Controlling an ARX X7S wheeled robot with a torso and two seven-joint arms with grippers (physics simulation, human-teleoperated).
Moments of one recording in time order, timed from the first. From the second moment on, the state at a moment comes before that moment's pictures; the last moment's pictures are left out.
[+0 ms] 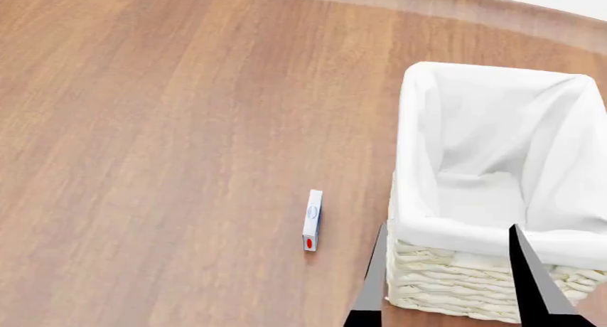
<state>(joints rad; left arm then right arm) 0.22 -0.30 -0.29 0.06 -0.57 0.26 -0.68 0.01 0.55 -0.26 -0.96 0.43 0.34 0.63</state>
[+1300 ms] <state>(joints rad) 0.12 -0.35 -0.22 -0.10 -0.55 0.20 -0.65 0.01 0.57 -0.29 -0.95 0.43 0.33 0.65</state>
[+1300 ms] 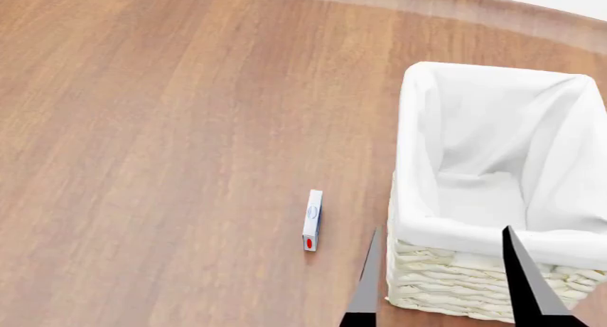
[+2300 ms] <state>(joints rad) 0.09 -0.34 -0.23 -0.20 -0.57 0.22 -0.62 0.02 0.58 -0.32 -0.94 0.43 0.32 0.66</state>
